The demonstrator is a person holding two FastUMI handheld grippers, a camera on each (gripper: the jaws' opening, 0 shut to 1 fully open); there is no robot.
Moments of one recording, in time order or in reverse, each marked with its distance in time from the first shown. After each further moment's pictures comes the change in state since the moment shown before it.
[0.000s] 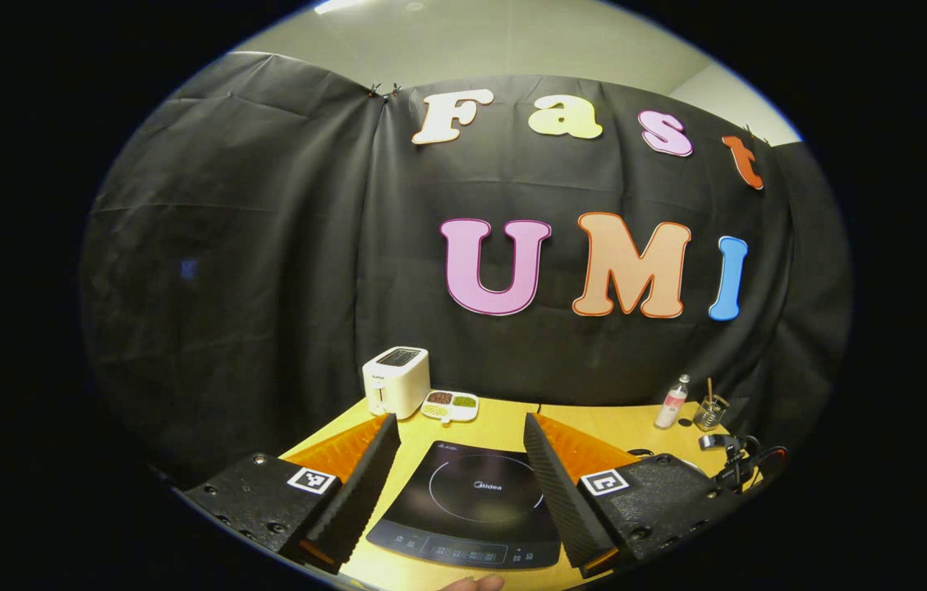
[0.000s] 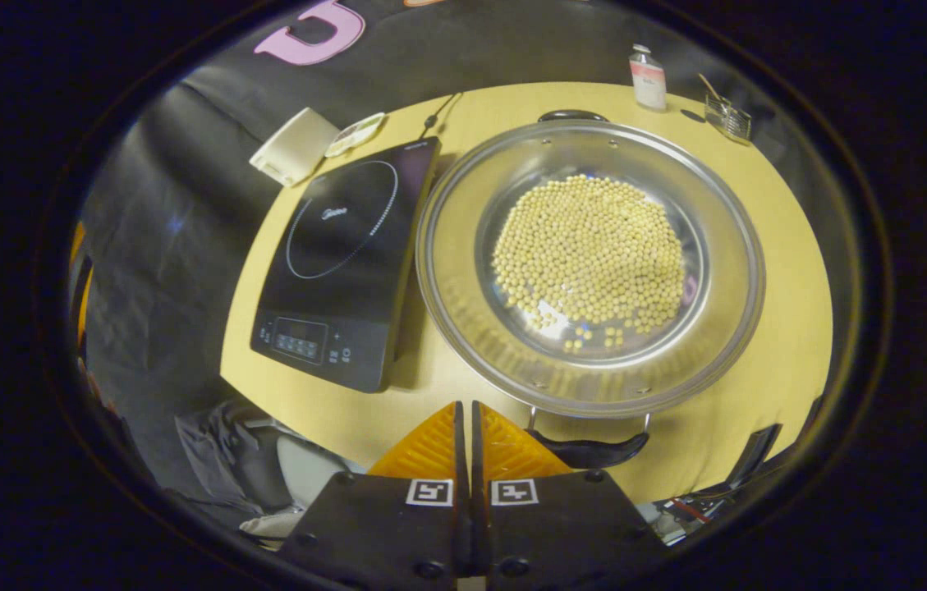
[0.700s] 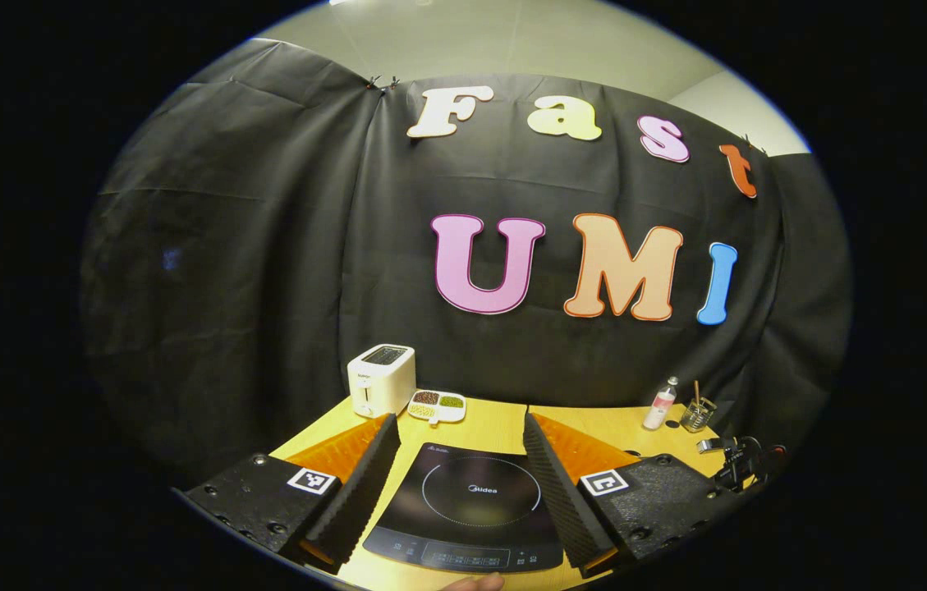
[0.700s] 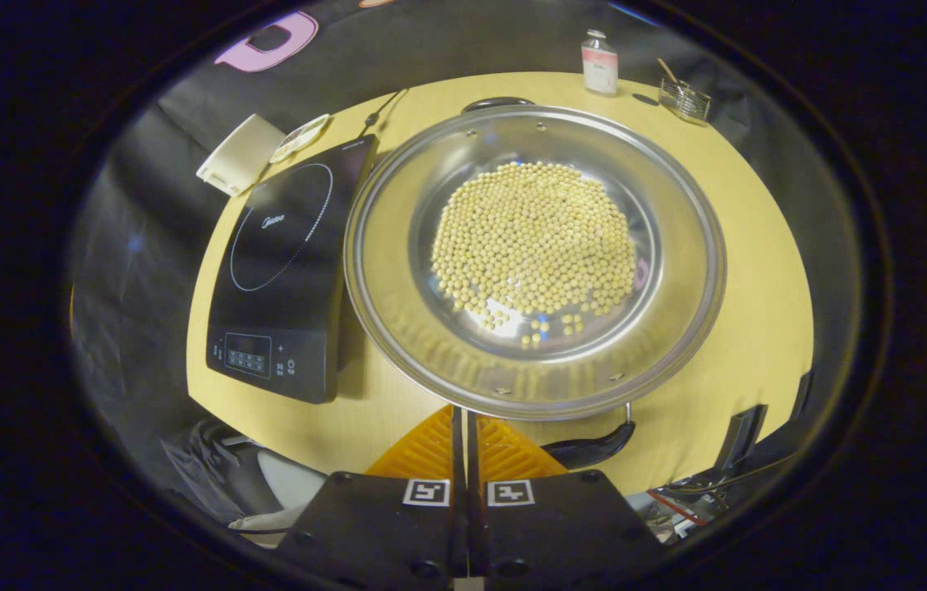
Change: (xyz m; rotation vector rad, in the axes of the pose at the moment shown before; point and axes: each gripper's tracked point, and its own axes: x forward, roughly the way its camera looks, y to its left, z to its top) left arm 0.011 0.009 -0.004 -0.023 0.003 -0.061; right arm 0.001 -0.034 0.000 0.074 0.016 -0.120
